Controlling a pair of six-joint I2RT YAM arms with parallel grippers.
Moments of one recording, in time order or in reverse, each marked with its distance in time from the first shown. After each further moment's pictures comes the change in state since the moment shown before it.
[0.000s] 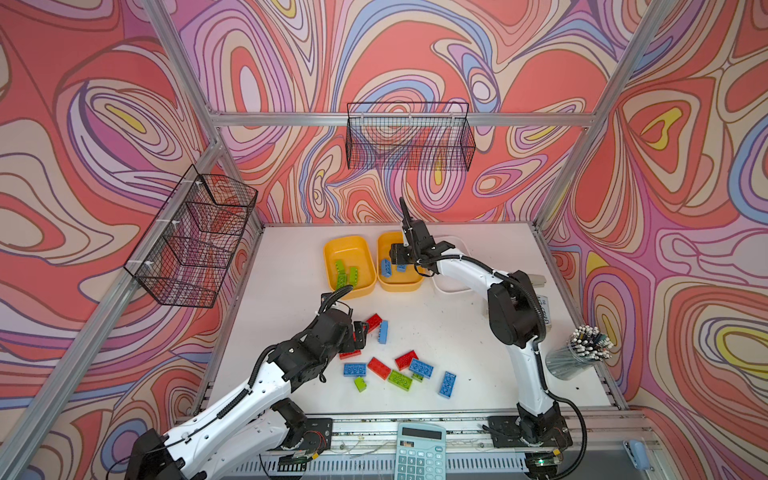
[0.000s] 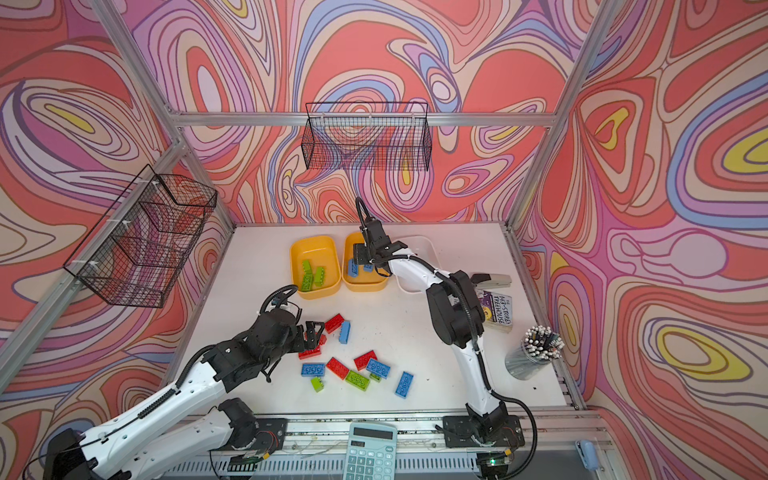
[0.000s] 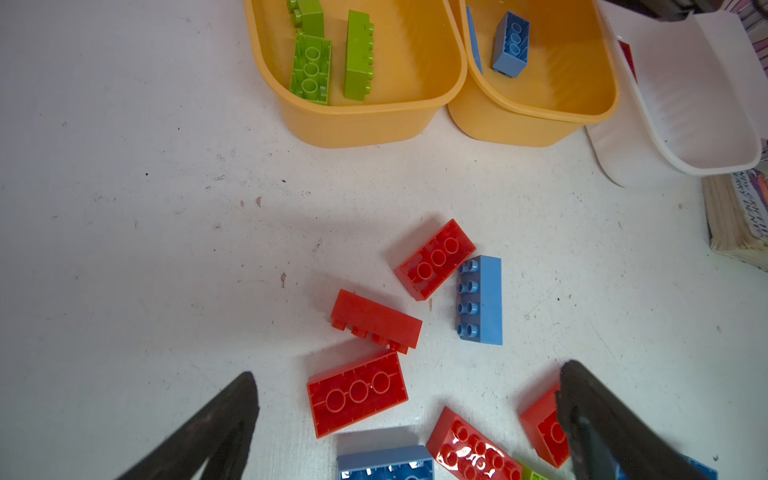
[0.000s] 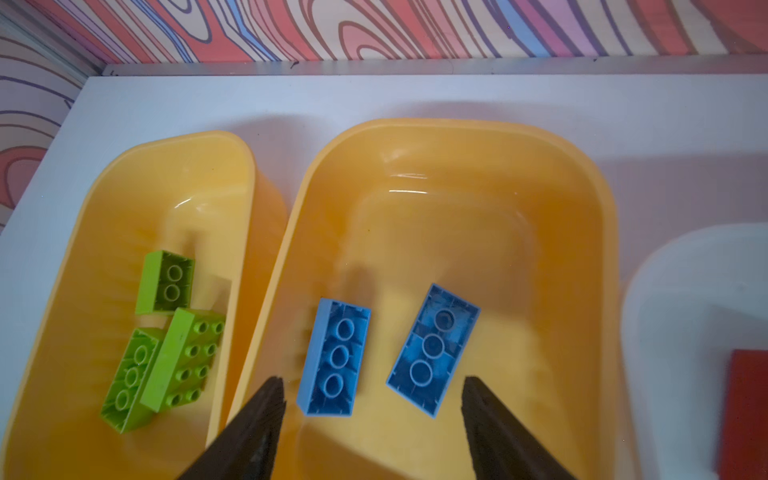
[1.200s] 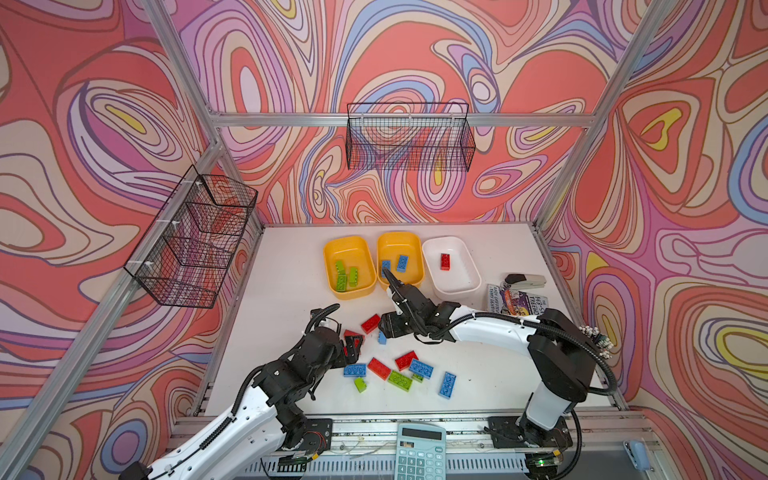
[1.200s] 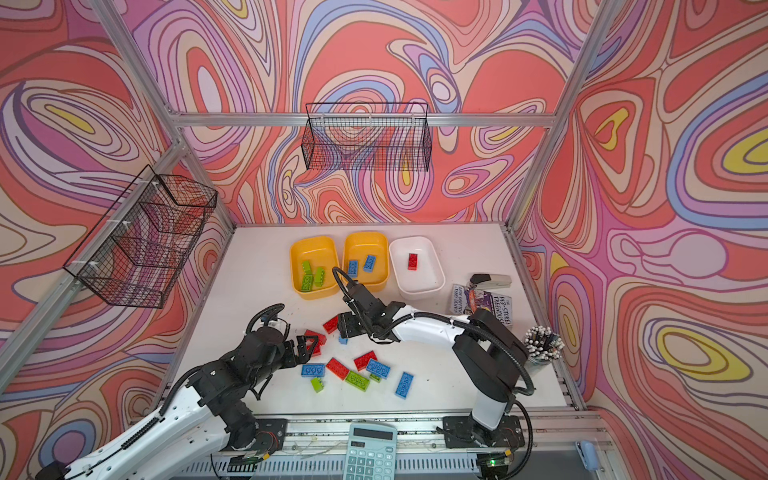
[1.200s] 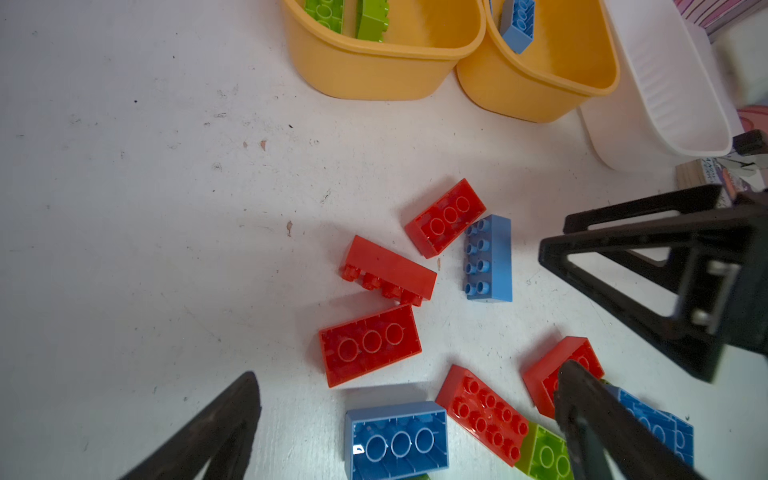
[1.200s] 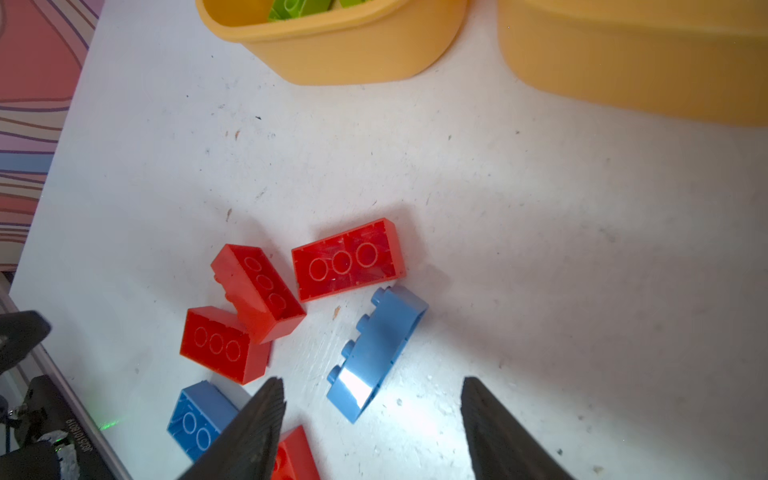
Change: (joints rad) left arm 0.000 -0.269 -0.173 -0.046 0.051 -0.077; right arm 0.350 -0.396 -0.679 0.119 -0.057 0.212
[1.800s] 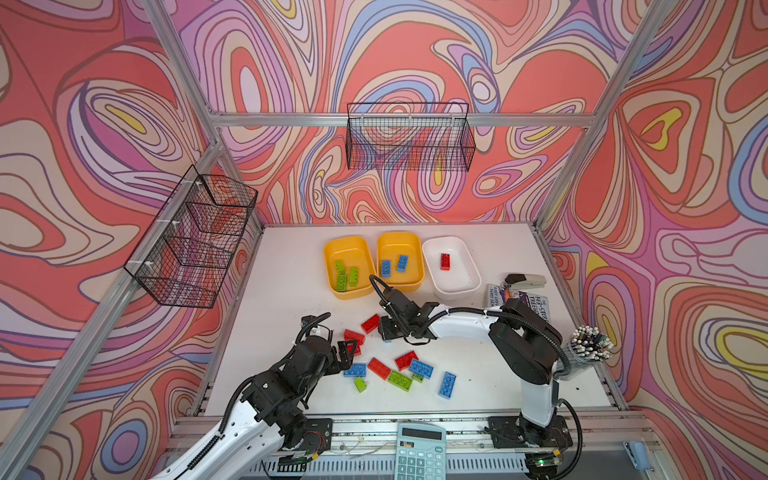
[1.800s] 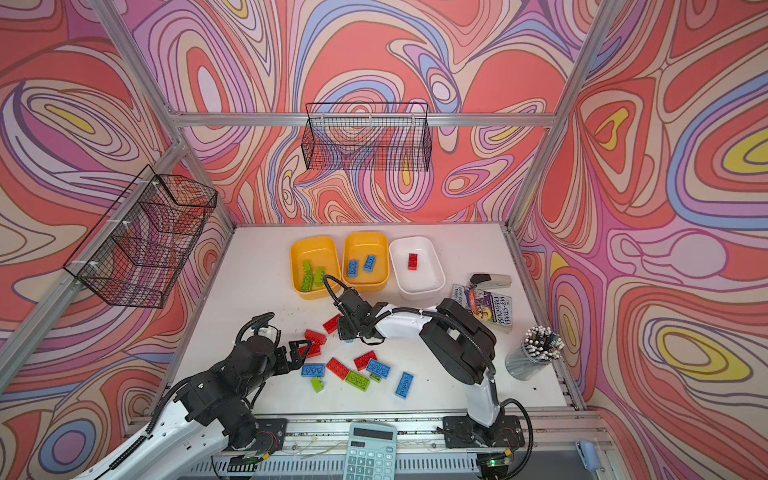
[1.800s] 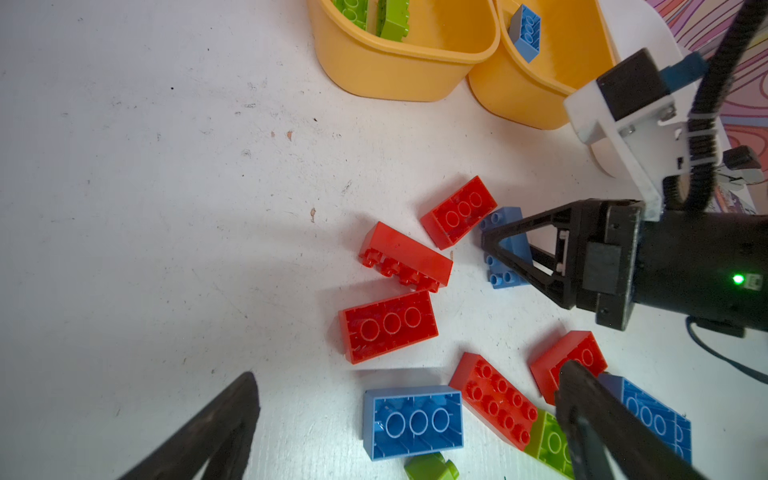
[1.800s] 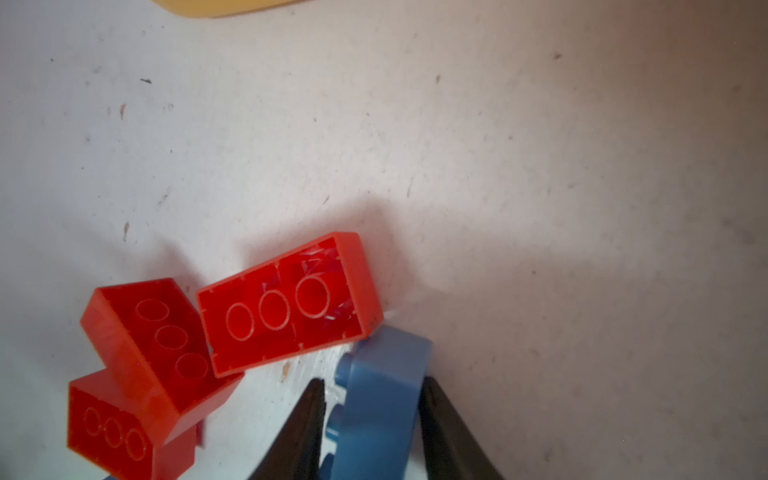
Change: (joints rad) left arm 0.000 -0.116 -0.035 -0.070 -0.018 -0.020; right arm 0.006 0.177 0.083 -0.010 0.015 0.055
